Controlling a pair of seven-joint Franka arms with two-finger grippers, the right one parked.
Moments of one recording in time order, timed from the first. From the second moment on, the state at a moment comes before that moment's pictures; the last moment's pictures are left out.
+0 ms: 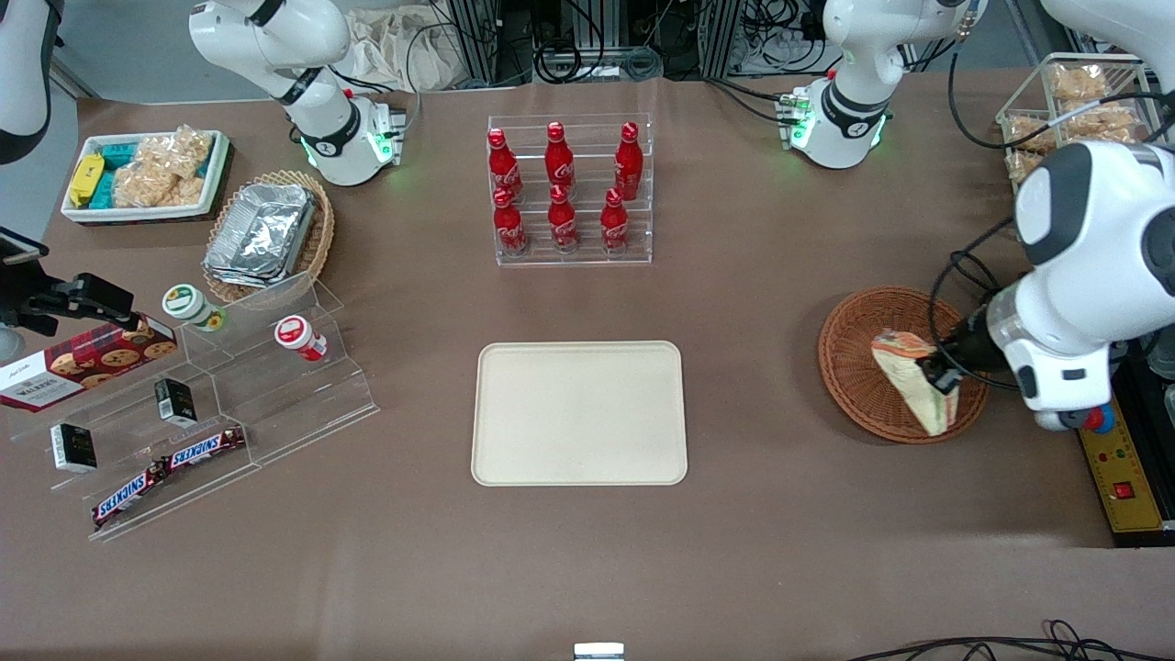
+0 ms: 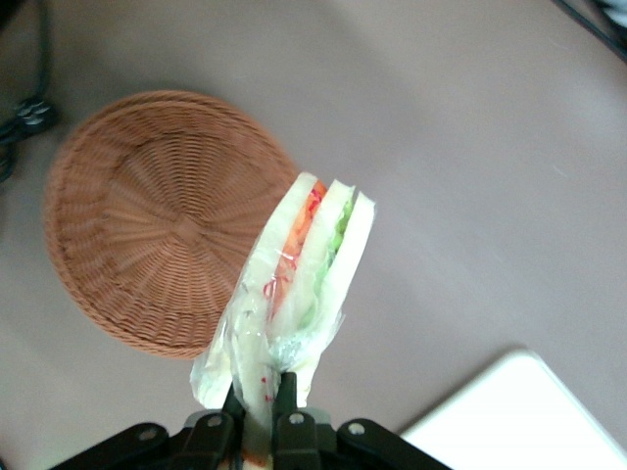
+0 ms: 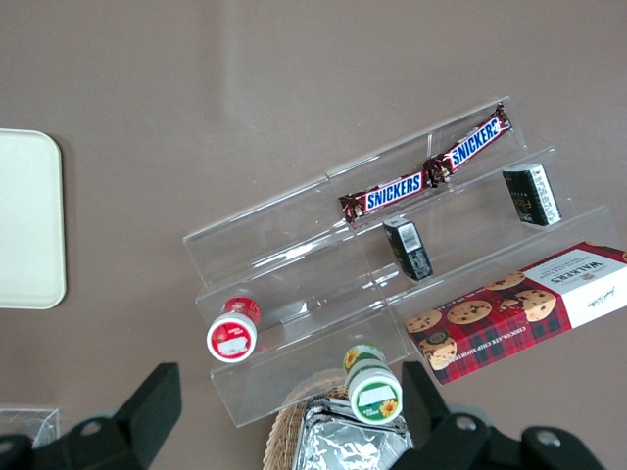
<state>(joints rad) 0.11 0.25 -0.30 -1.58 0.06 1.80 -0.95</state>
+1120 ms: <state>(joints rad) -0.11 0.75 -0.58 -1.38 0.24 2.02 -0.89</state>
